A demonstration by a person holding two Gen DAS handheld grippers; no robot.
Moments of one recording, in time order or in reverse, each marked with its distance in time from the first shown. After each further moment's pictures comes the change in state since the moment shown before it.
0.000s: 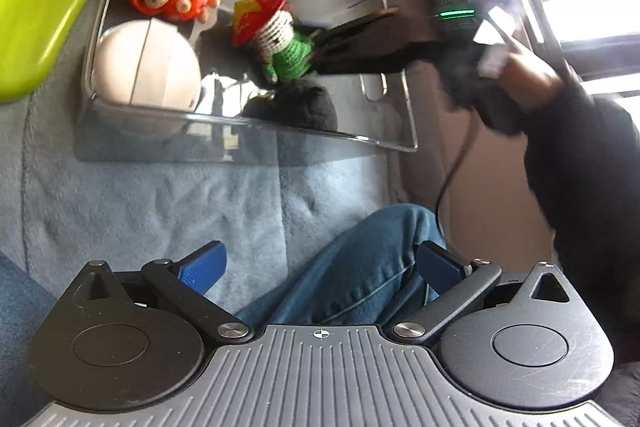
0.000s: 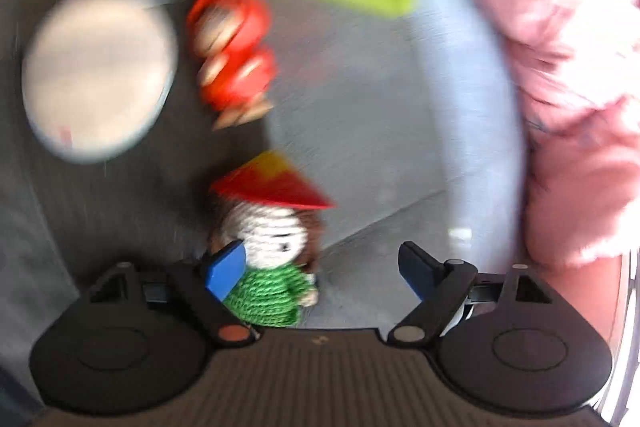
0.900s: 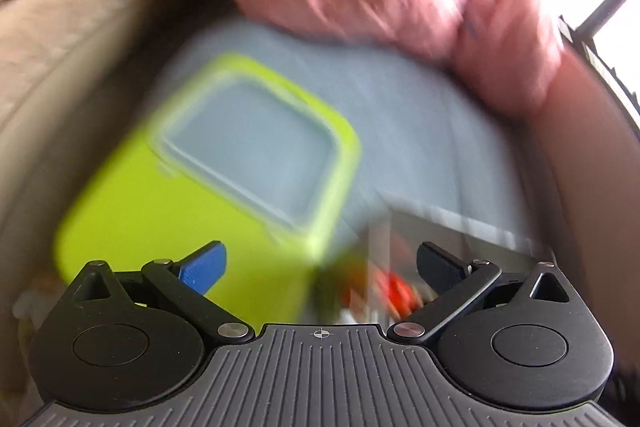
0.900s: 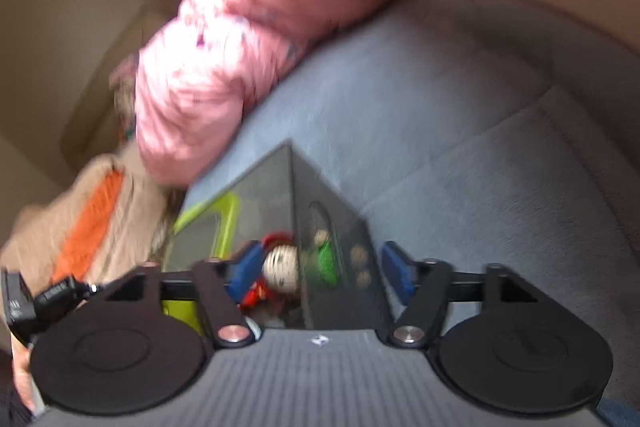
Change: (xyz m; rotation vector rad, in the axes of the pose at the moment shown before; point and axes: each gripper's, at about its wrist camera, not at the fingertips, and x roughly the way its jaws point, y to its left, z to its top) left arm -0.095 0.057 0.102 -0.096 -0.593 0.513; right arm -0.013 0.027 -0.247 1.741 -0.548 0.435
